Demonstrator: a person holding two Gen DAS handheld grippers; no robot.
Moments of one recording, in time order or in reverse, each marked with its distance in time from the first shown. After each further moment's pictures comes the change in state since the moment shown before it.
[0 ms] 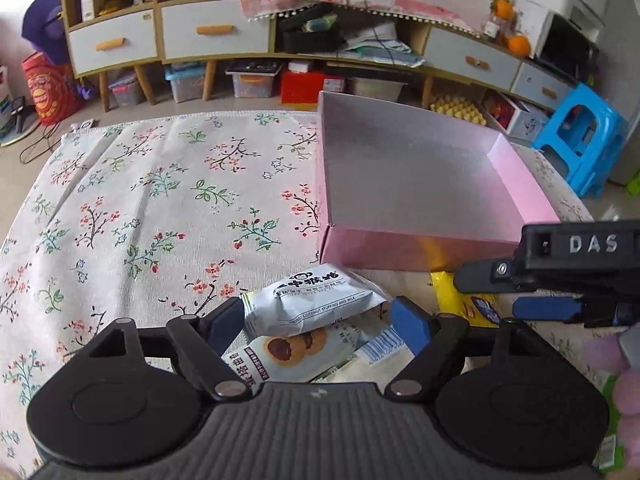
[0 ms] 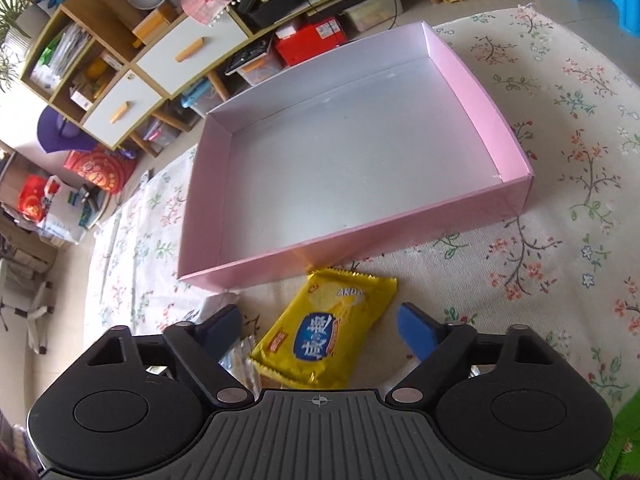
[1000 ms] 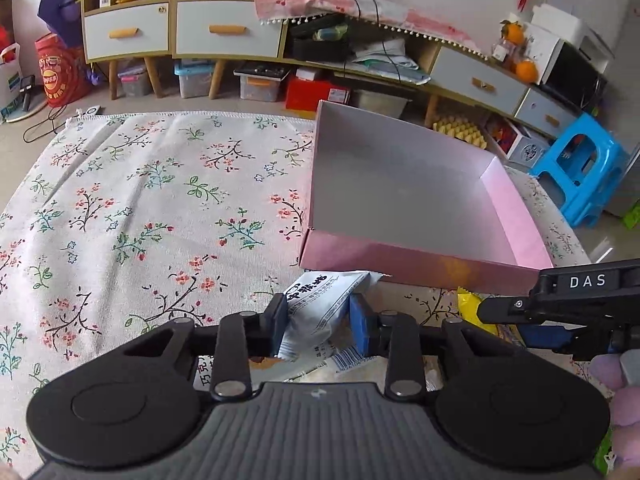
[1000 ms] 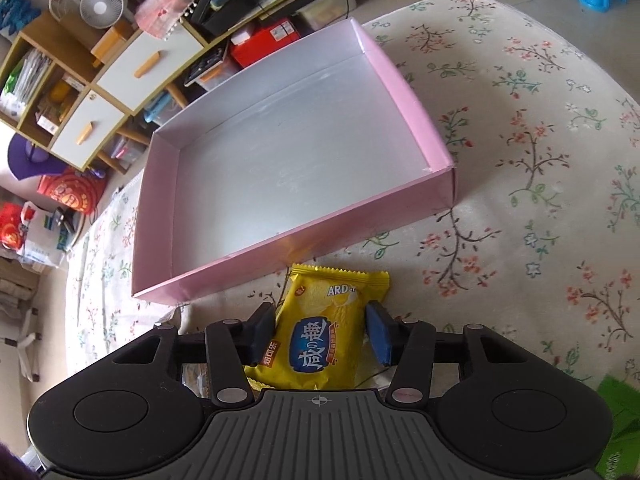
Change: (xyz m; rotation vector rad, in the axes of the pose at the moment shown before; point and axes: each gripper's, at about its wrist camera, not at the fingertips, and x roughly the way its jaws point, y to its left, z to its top) left arm -0.008 -0.007 -0.002 -0.072 -0.020 -0.021; right arm -0.015 -0.039 0.004 0.096 0.007 -0.041
